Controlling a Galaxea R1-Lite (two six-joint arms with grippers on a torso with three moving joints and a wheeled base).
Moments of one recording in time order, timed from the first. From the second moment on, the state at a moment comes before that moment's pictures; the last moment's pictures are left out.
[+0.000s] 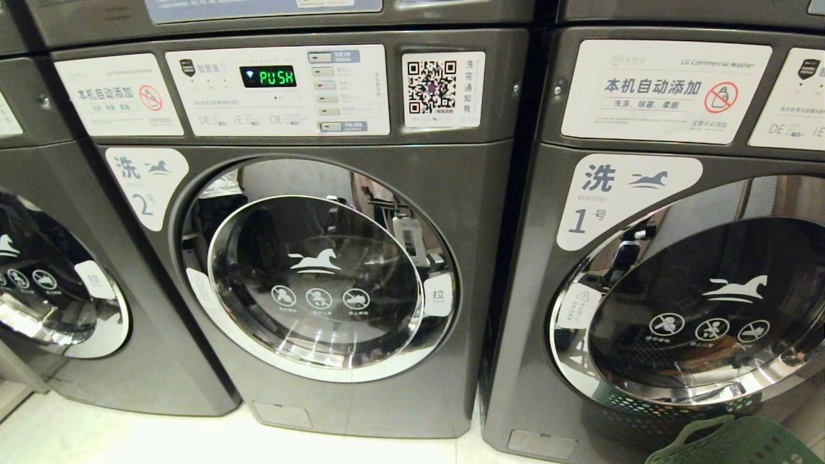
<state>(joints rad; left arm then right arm) -0.01 0.00 -0.02 0.04 0.00 0.00 -0.01 0.07 -0.17 0.09 -0.04 -0.15</state>
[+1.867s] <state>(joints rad) -0.01 0.00 -0.02 0.04 0.00 0.00 -0.08 0.70 -0.50 0.17 -0.48 0.05</state>
